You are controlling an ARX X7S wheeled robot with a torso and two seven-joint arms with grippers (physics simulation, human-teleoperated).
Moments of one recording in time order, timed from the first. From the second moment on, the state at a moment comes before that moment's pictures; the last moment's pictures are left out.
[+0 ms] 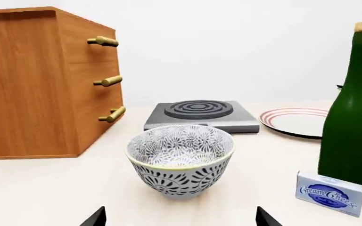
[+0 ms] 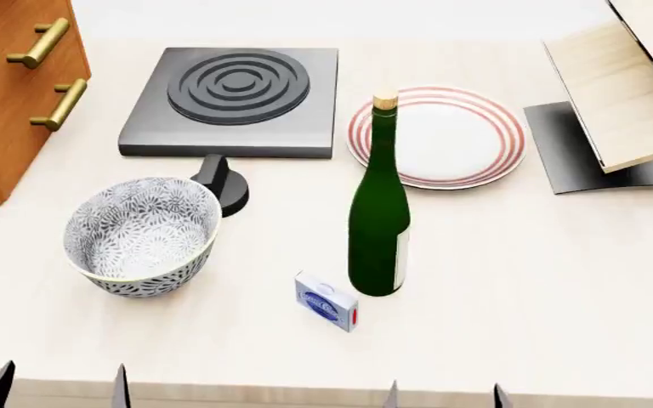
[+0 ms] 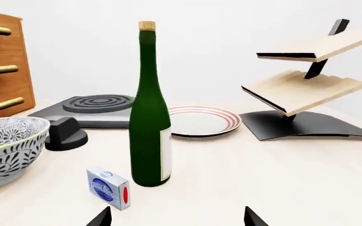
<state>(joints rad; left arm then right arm) 0.04 -0.06 0.07 0.18 -0.01 -0.04 -0.10 -0.05 0.06 -0.07 -0.17 0.05 0.03 0.08</state>
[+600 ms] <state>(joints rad) 0.17 -0.14 0.01 0.77 0.00 -0.20 -0.20 -0.13 0.14 -0.04 -0.63 0.11 0.18 0.15</state>
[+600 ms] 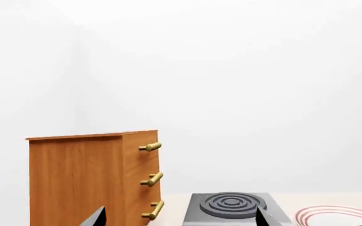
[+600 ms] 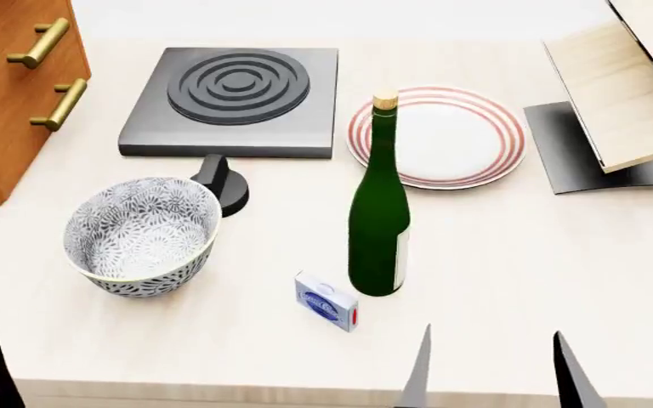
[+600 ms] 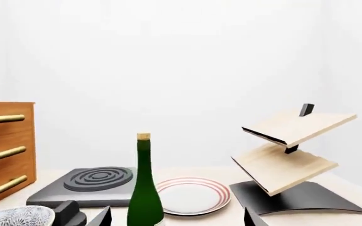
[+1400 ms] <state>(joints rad) 0.19 -0.17 -0.10 0.71 -0.10 -0.12 -0.27 -0.14 0.17 0.01 -0.57 0.20 0.12 0.18</state>
